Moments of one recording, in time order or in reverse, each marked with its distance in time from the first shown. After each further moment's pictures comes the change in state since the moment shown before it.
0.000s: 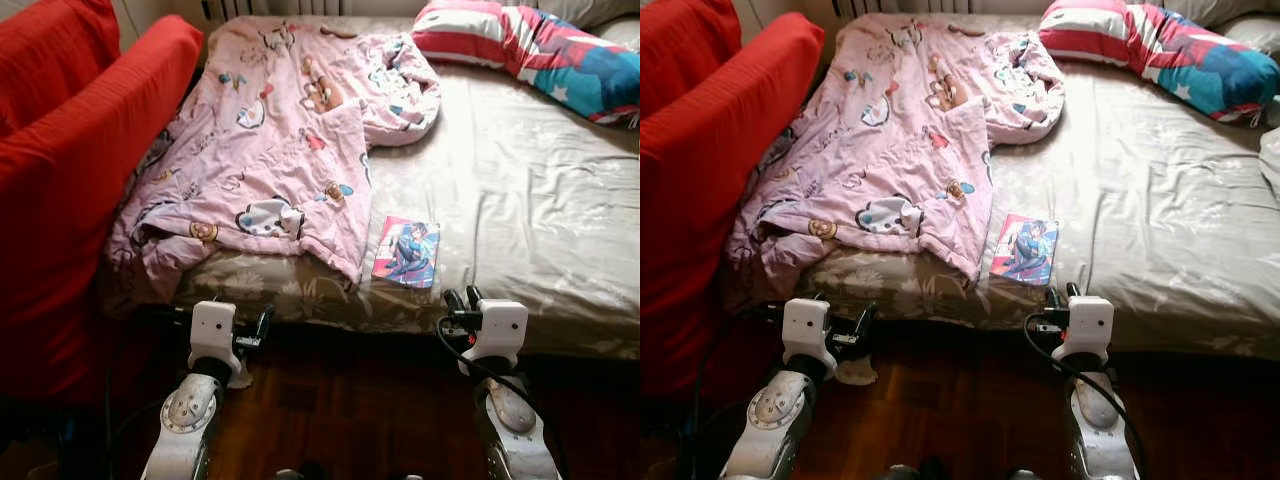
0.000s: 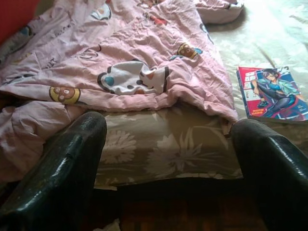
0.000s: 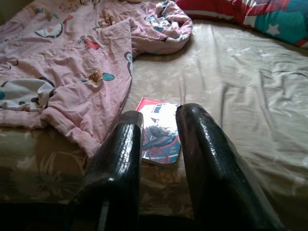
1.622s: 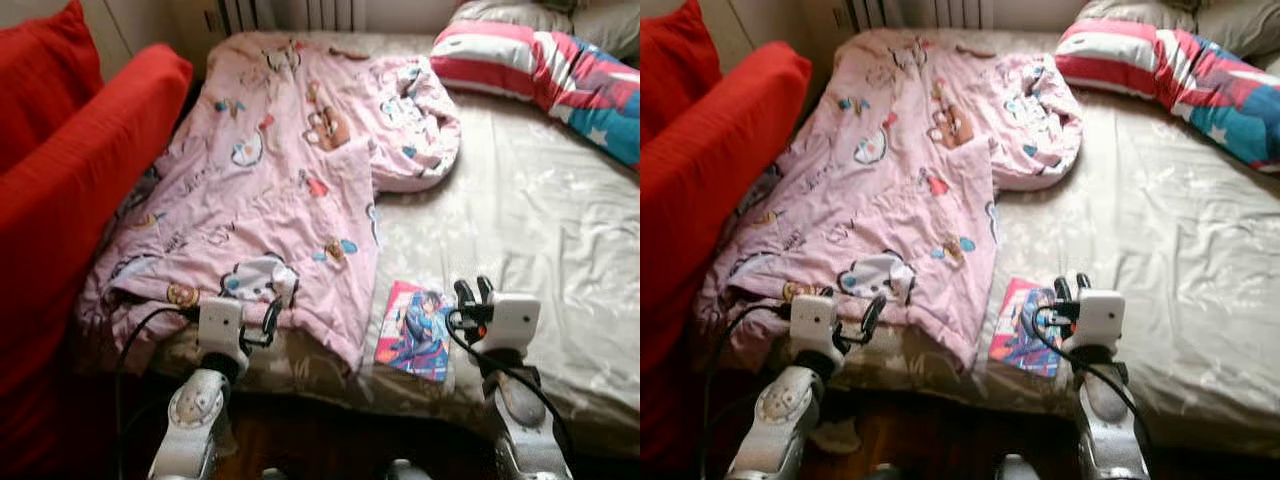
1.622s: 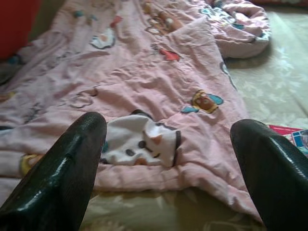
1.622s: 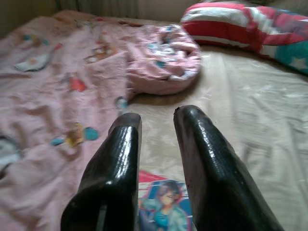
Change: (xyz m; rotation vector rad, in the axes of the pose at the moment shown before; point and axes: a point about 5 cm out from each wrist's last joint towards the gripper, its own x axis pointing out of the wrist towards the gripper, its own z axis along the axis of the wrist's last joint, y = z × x) left arm 0.004 -0.005 0.003 -0.020 -0.015 -0.001; right arm 0.005 -0.003 0.007 -0.002 -0.033 0.004
